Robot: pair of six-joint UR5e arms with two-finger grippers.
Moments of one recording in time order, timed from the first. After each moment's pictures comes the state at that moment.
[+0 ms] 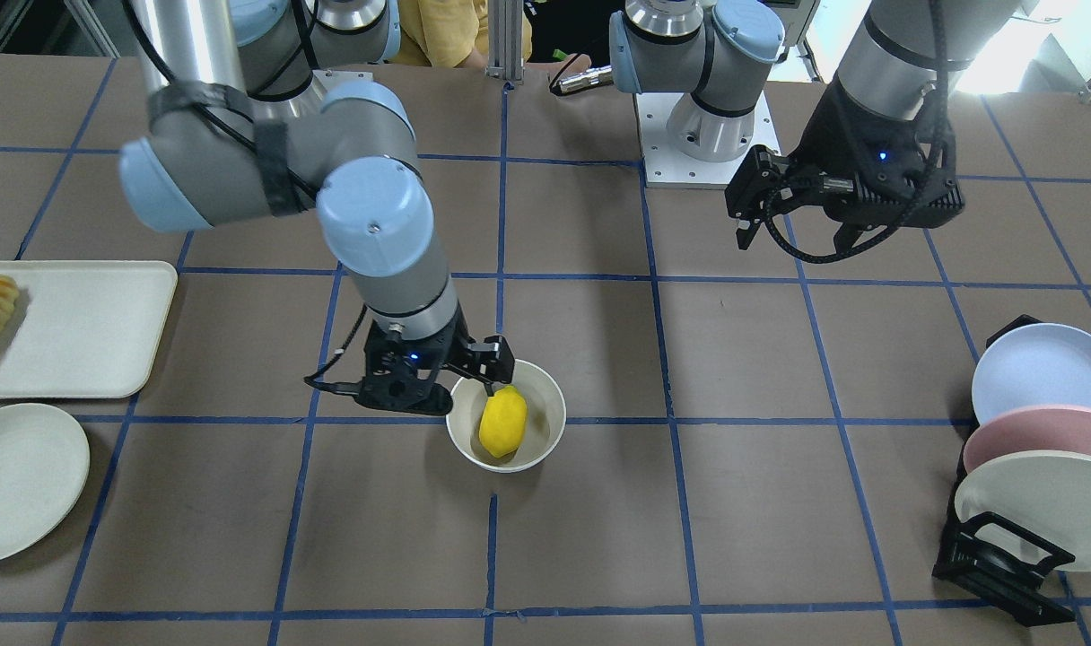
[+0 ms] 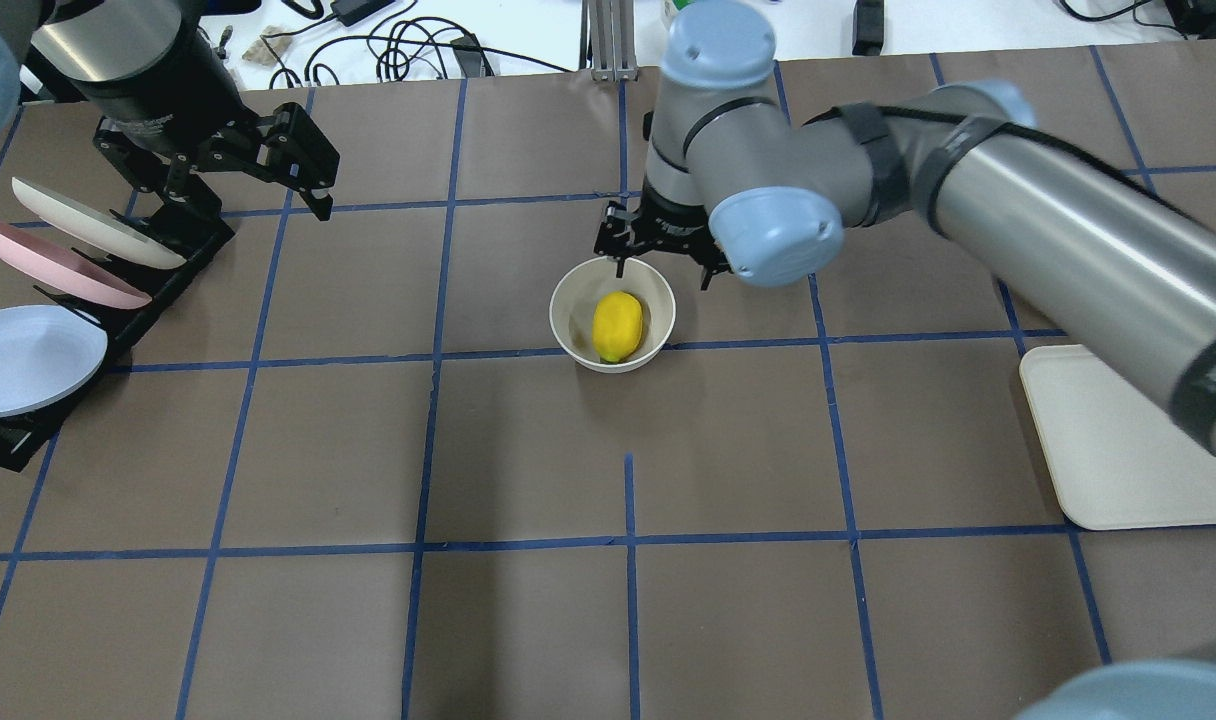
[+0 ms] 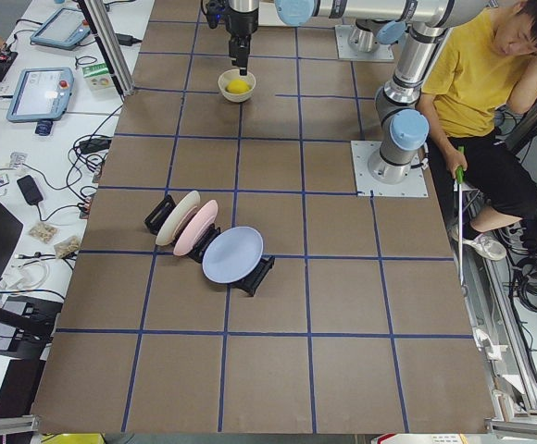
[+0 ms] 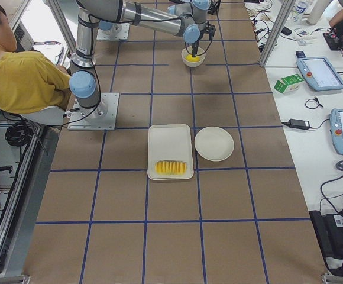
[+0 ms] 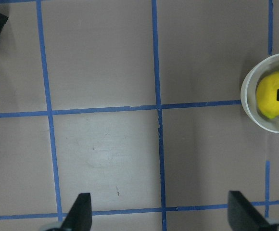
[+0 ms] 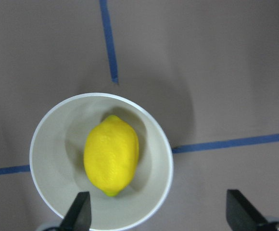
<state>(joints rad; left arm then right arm) -1.51 -1.60 -1.49 -1.59 1.56 0.10 1.79 -1.23 1.58 -1.95 -1.46 0.38</state>
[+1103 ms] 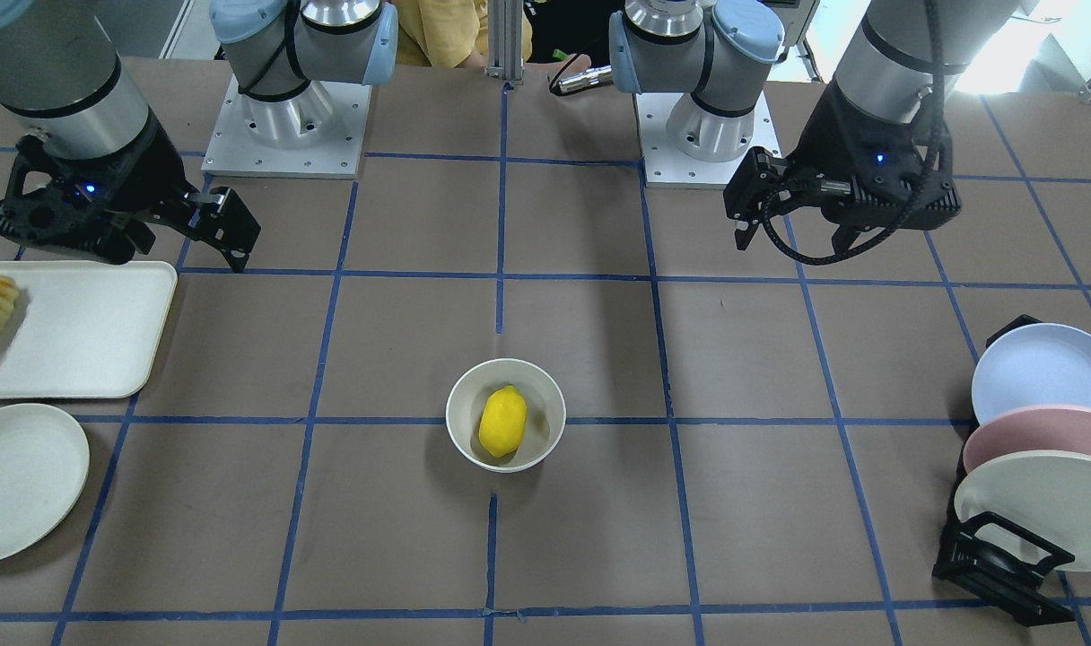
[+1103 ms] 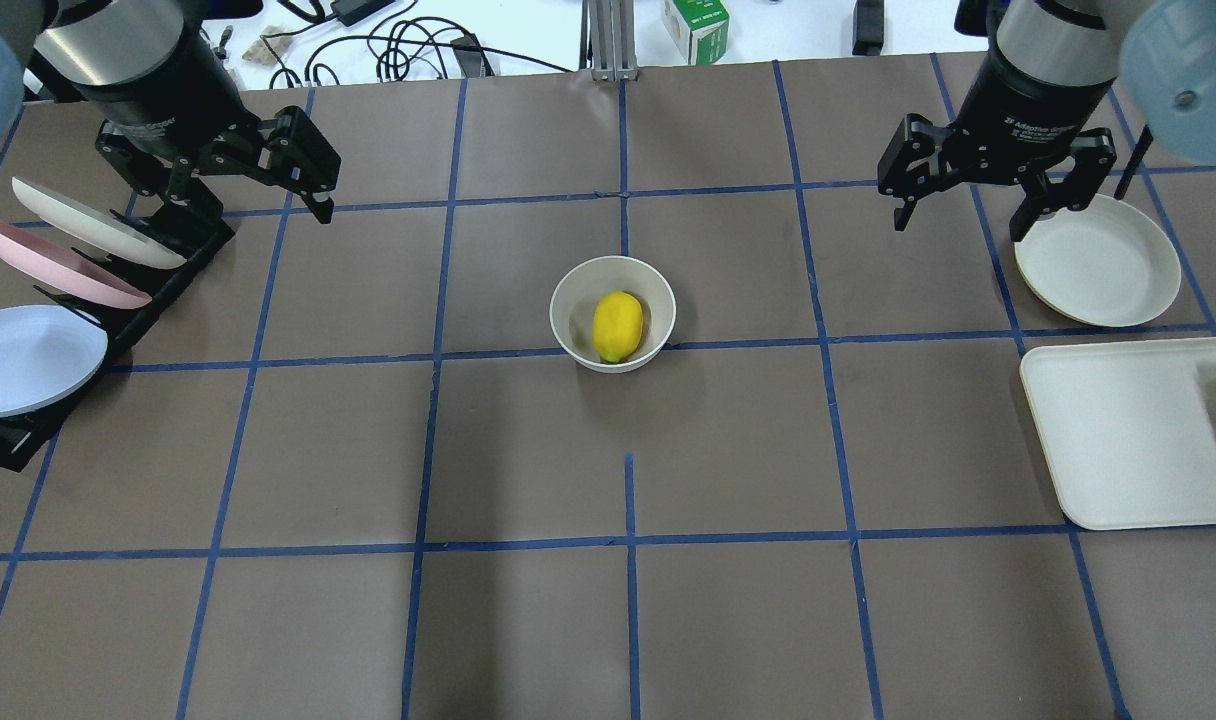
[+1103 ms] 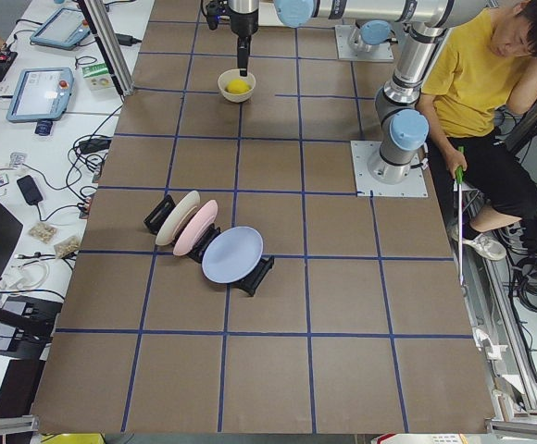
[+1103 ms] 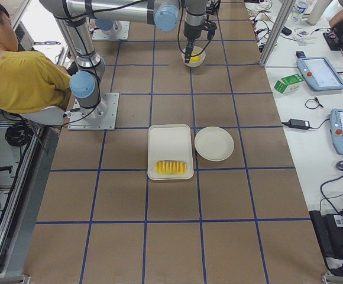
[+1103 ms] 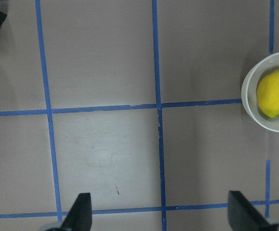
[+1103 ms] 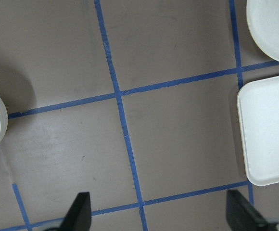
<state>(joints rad) -1.51 -1.60 -1.50 -1.59 1.56 0.10 1.52 -1.53 1.57 -1.57 -1.61 0.11</state>
